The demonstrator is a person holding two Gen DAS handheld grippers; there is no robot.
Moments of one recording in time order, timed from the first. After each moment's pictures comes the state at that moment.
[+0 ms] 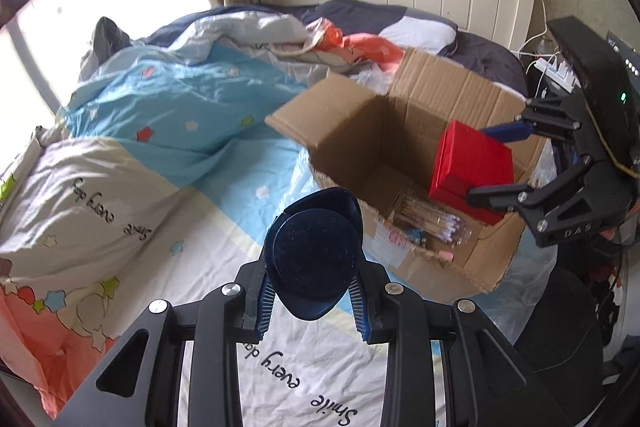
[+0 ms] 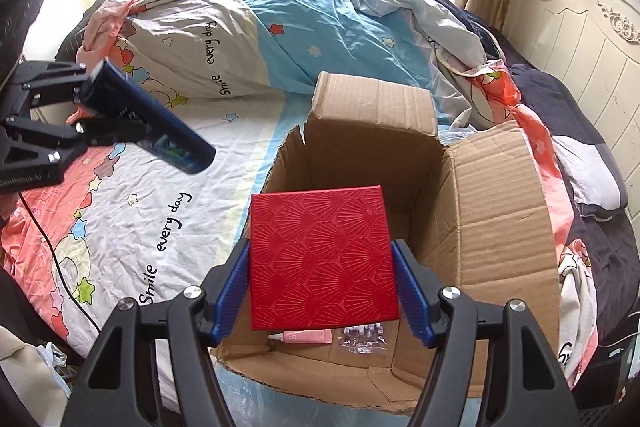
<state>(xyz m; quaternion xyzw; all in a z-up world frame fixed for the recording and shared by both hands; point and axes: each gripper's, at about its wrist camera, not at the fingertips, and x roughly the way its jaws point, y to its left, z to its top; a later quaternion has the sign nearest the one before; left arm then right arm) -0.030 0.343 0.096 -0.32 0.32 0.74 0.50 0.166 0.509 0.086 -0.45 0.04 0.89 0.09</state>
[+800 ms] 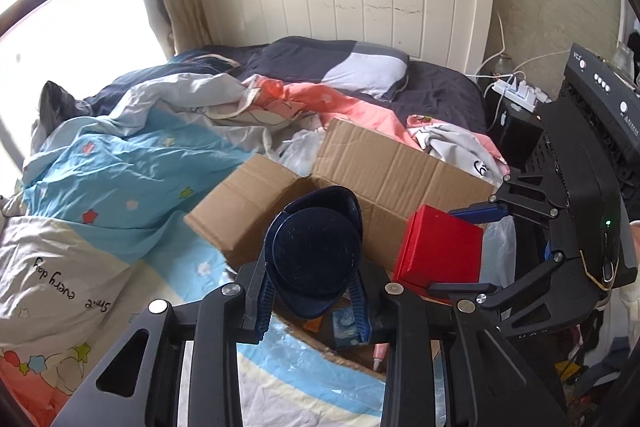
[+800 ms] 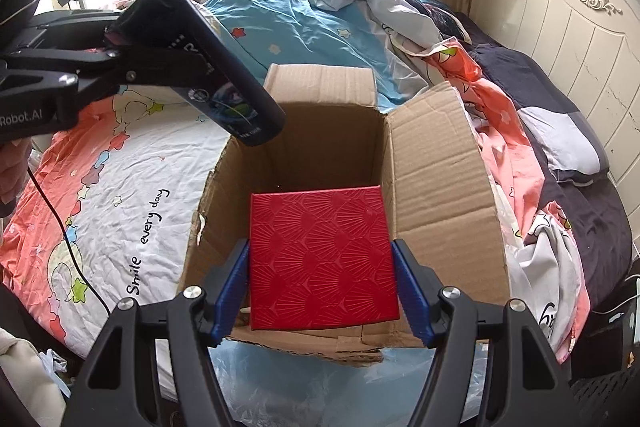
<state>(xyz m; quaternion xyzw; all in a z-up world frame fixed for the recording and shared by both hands) 0.023 0.433 0.123 -0.29 0.30 0.70 0.58 0.211 0.541 0.087 -0.45 0.07 0.88 0.13</state>
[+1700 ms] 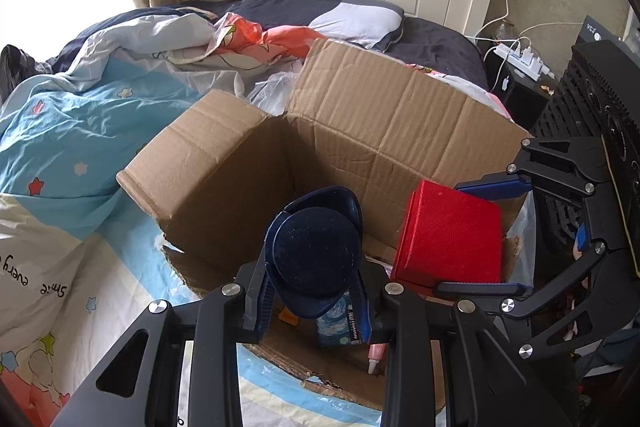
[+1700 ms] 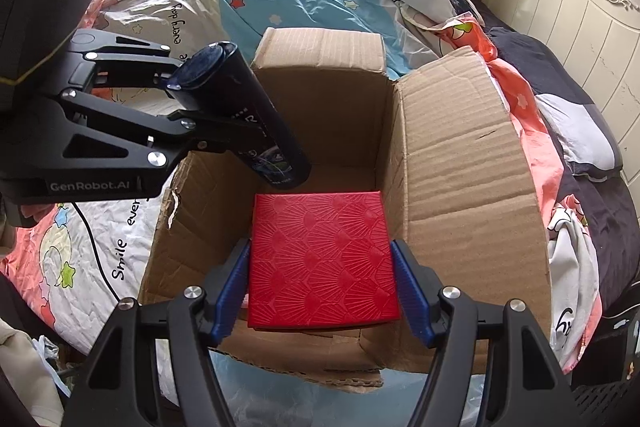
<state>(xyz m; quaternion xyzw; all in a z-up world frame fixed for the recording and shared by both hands) 0.017 0.470 0.038 -0.35 0.32 0.67 0.57 0.195 0.550 0.051 -0.48 0.07 0.87 0.11</state>
